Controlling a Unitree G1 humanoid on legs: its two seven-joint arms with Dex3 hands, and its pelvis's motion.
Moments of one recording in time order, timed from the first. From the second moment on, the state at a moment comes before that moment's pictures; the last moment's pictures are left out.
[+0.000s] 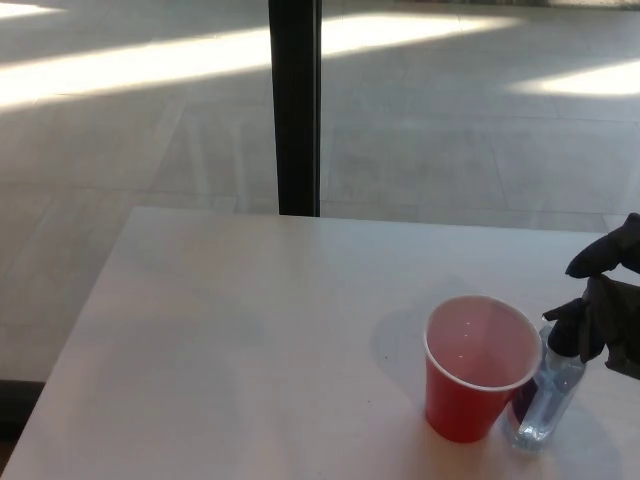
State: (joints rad) left_arm 0.16 0.56 0.42 1.08 -0.11 0.03 0.12; right_arm -0.06 -0.46 -0.10 -0.18 0.44 0.08 0.24
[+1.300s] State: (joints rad) left_arm 0.13 0.56 0.42 1.08 -0.11 0.03 0.12; right_arm -0.04 -0.45 -0.03 -0.15 0.44 -0.05 0.21
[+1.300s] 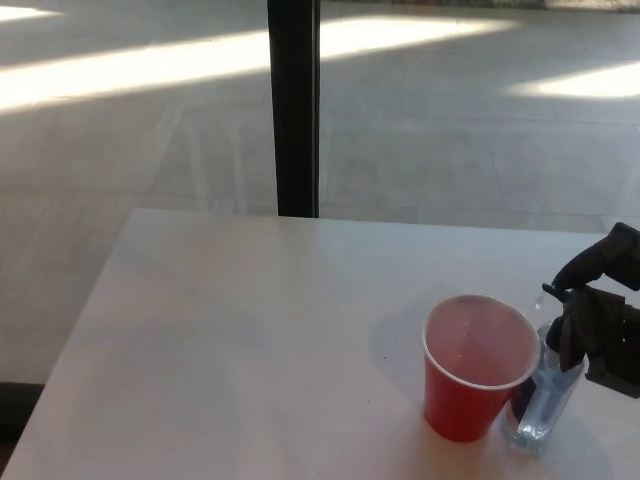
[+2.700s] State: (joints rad) left_arm 0.18 0.56 0.42 1.08 -0.11 0.03 0.12; right_arm -0.16 -0.68 -0.26 -0.11 0.52 0.14 0.25
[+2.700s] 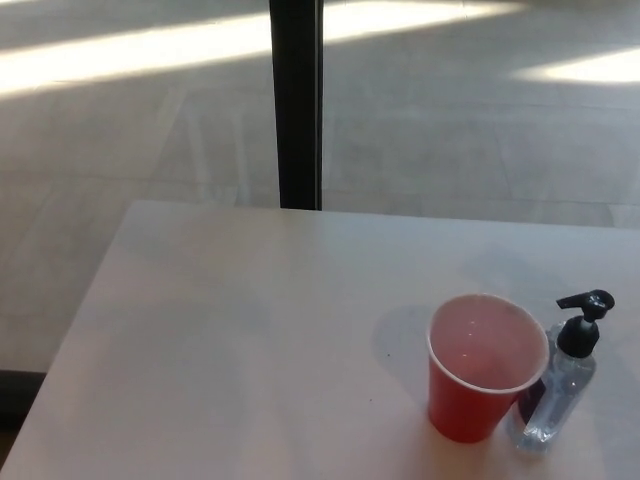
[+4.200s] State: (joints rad) left_arm 0.18 0.57 0.42 1.10 -0.11 0.03 0.12; right_arm -0.01 -0.58 -0.96 0.90 0.47 0.03 -0.16
